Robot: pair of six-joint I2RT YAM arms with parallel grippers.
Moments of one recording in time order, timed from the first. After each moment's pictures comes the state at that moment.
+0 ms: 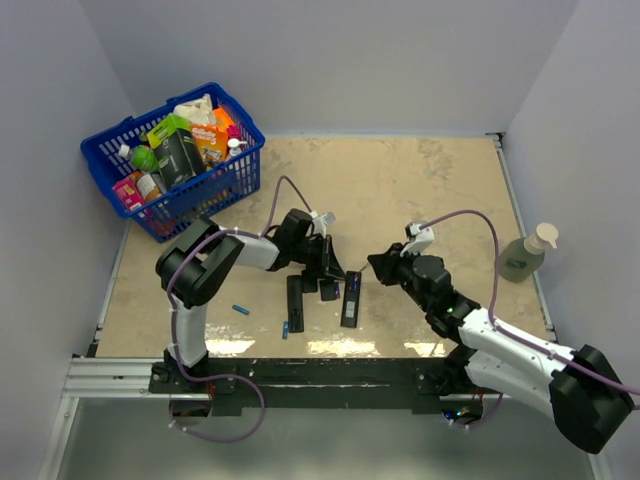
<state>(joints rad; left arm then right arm) -0.64 1.98 0.94 0.28 0.65 -0.73 0.67 0.92 0.29 0.35 0.18 0.52</state>
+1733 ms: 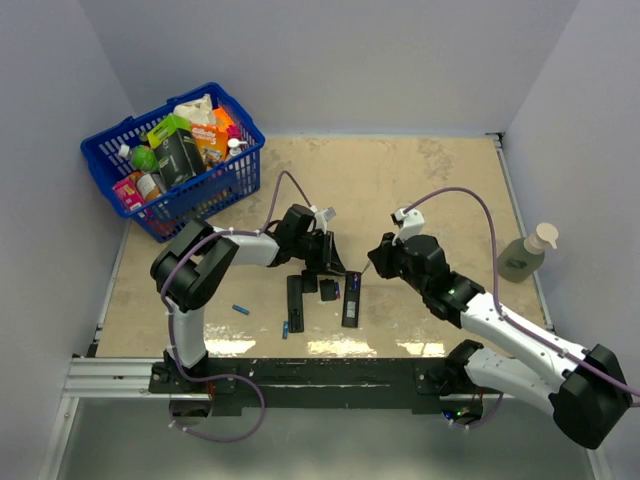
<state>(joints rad) -0.64 1.93 0.98 0.16 0.57 -0.69 0.68 0.94 0.54 -0.04 0.17 0.39</state>
